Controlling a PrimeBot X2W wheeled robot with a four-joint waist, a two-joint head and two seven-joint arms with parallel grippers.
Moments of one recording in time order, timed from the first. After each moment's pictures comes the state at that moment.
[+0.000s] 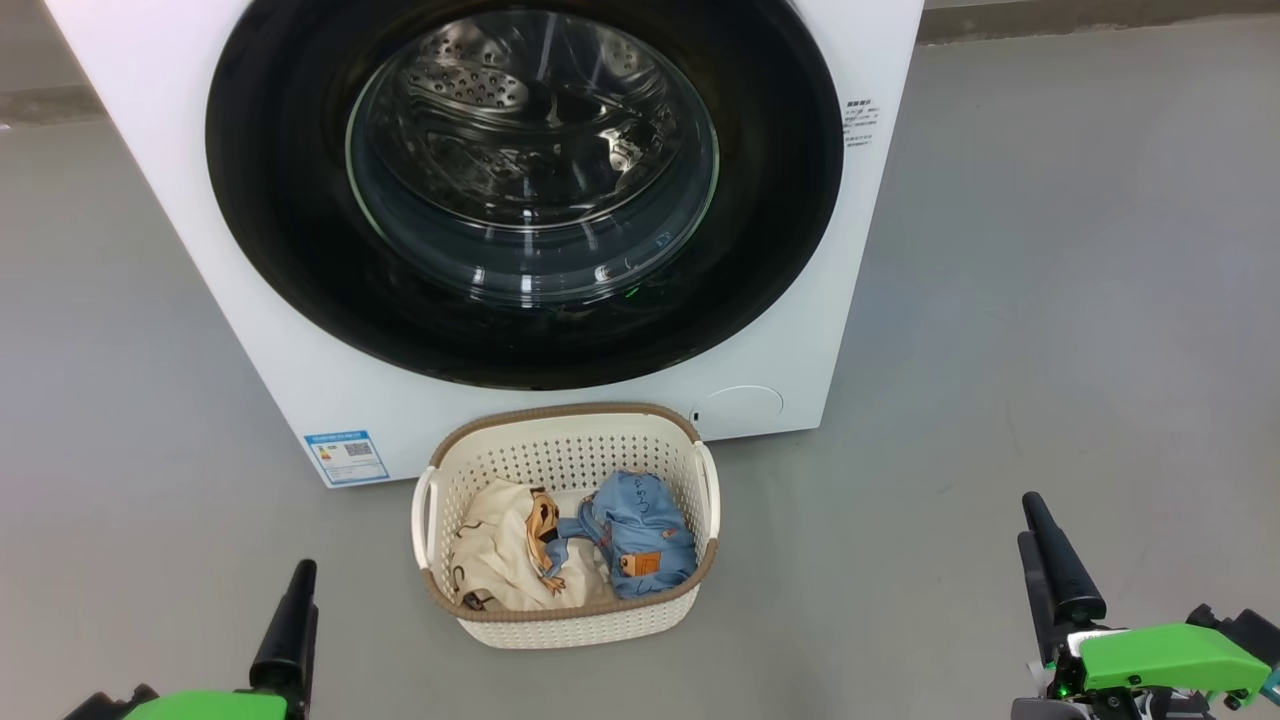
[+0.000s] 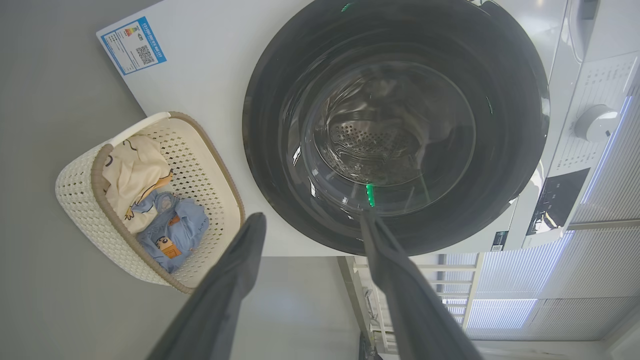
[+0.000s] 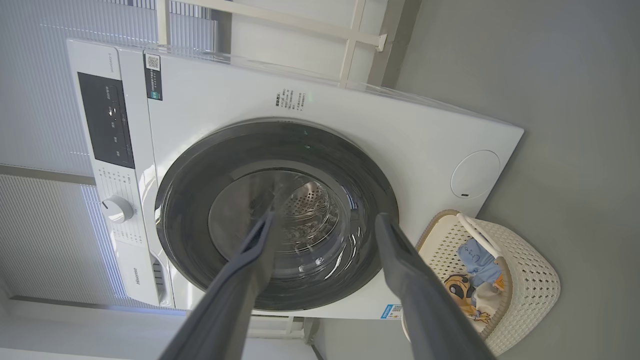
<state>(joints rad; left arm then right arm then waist) -0.05 0.05 0.00 0.28 -1.48 -0.13 0.01 -0.09 -0.07 -0.05 0.30 1.47 0.13 0.01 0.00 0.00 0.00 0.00</state>
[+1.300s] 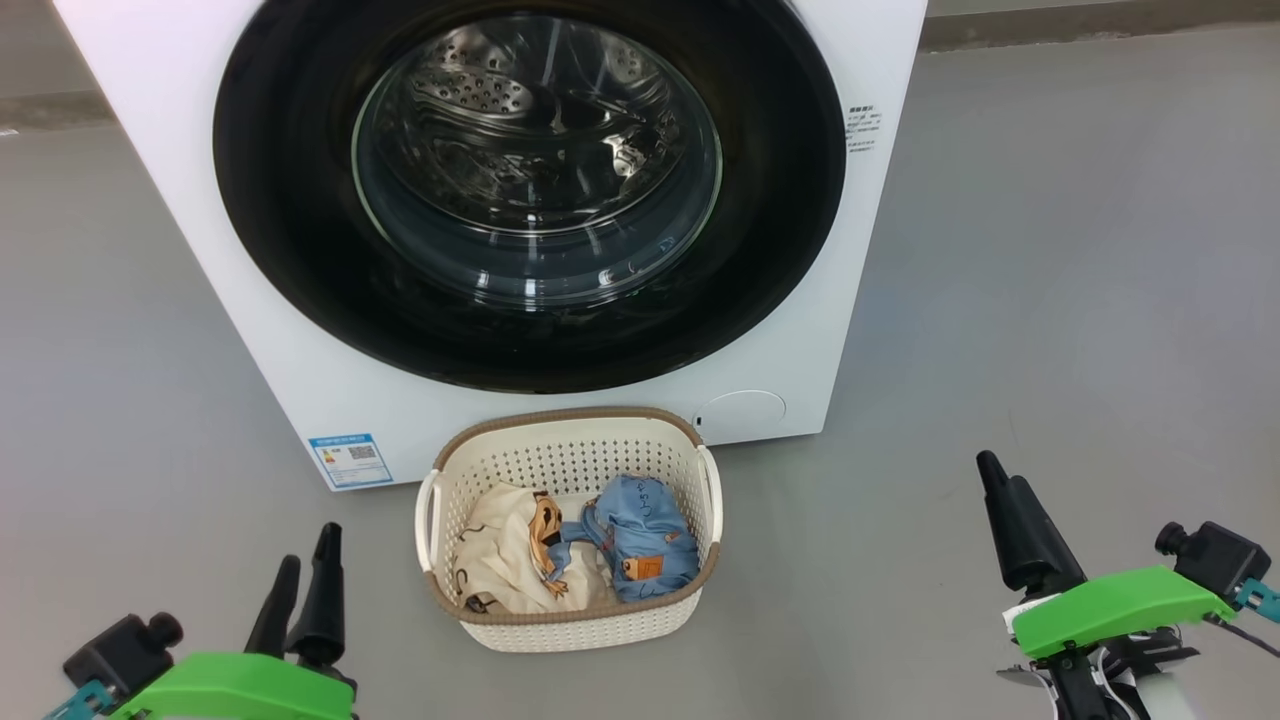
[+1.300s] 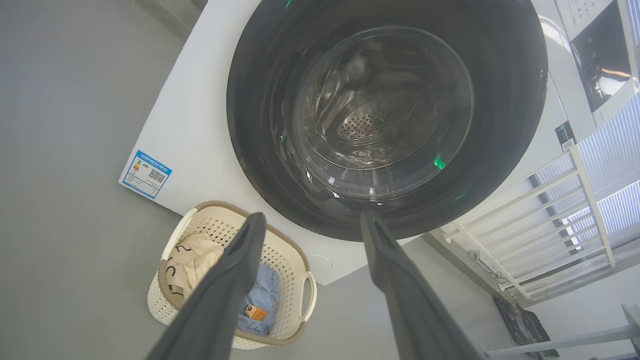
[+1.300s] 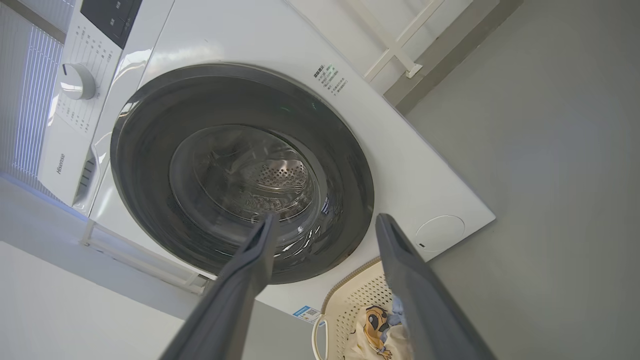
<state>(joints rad) -0.09 0.09 -0.08 0.26 -0.96 -0.13 -0.10 -0.17 -0.14 0.06 0.34 1.04 0.13 -0.10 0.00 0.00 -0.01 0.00</state>
